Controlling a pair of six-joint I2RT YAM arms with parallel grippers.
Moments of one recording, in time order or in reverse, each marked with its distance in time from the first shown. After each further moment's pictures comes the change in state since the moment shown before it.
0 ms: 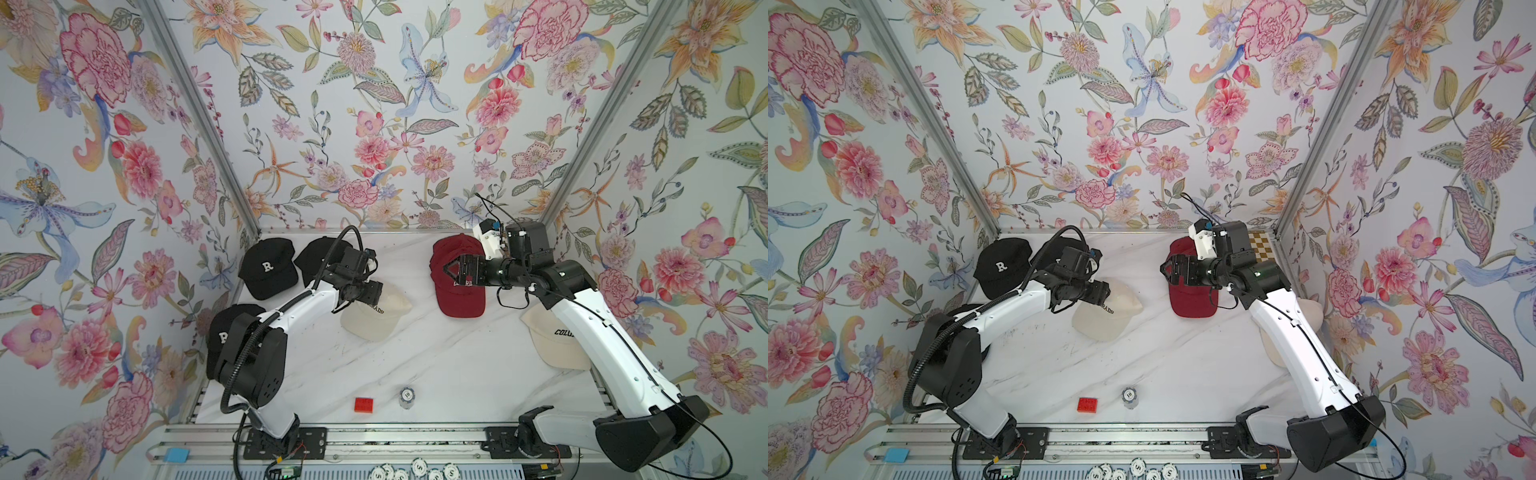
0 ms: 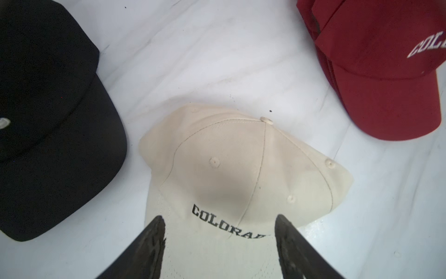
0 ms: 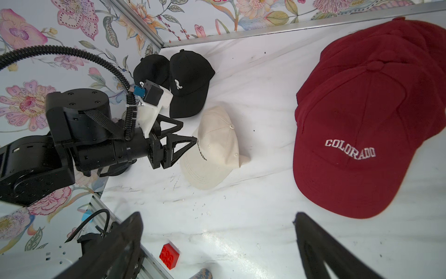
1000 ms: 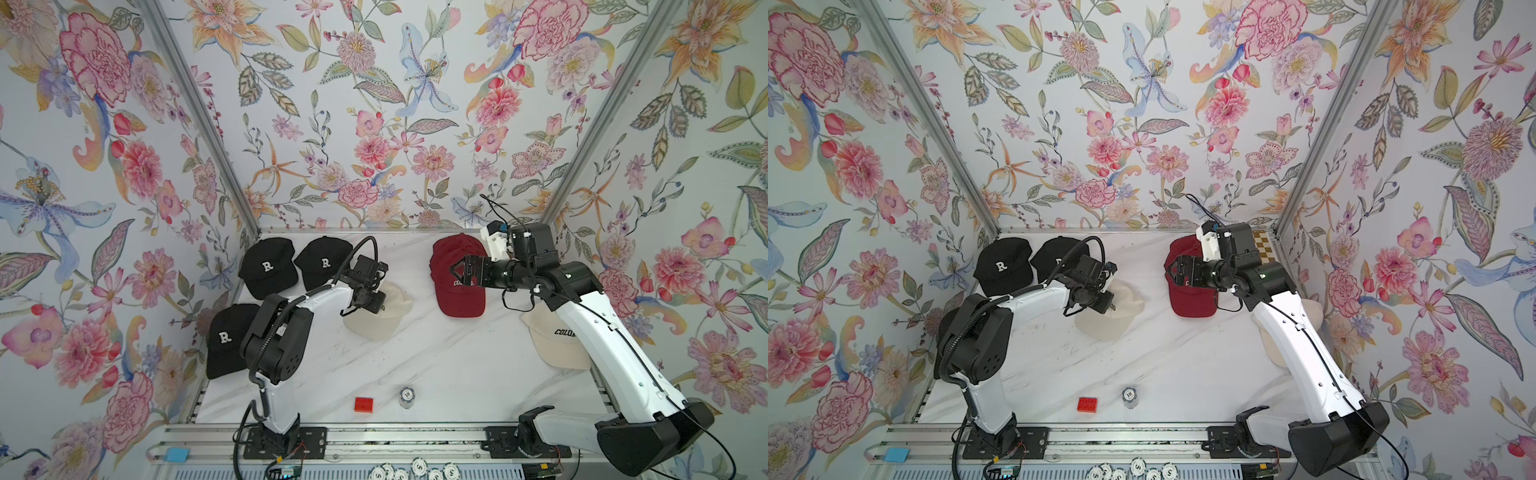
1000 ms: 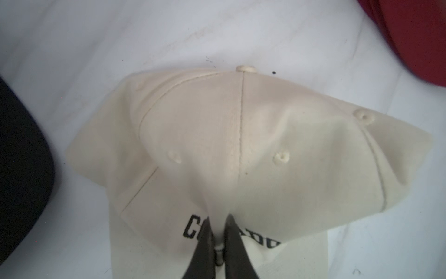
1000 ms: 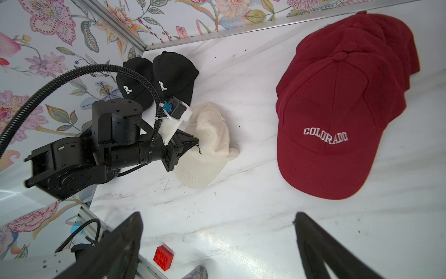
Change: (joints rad) left arm -0.021 0.196 0.026 0.053 0.037 0.095; right arm -0.018 -0.023 0.002 -0.052 0.060 0.017
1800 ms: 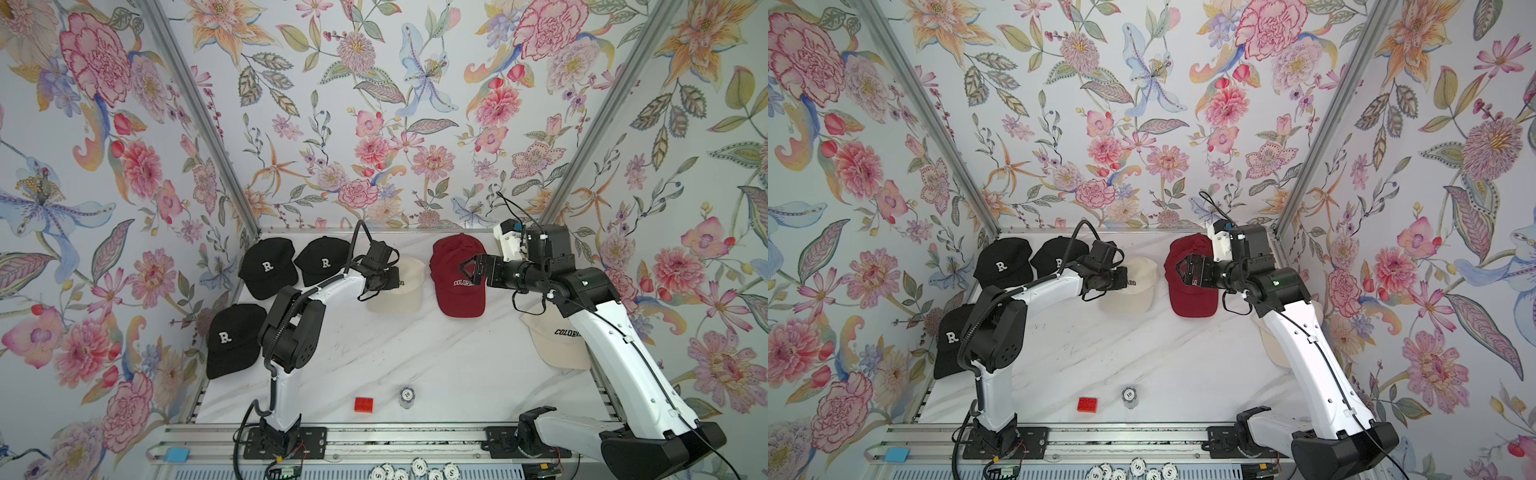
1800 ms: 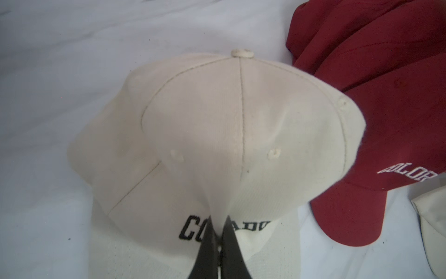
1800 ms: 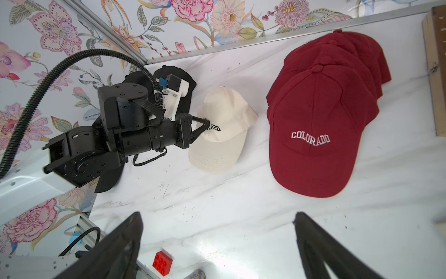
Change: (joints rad) left arm -0.048 0.145 0.250 0.062 -0.019 -0.556; right arm -0.049 -0.069 -0.012 -0.014 0.000 -0.005
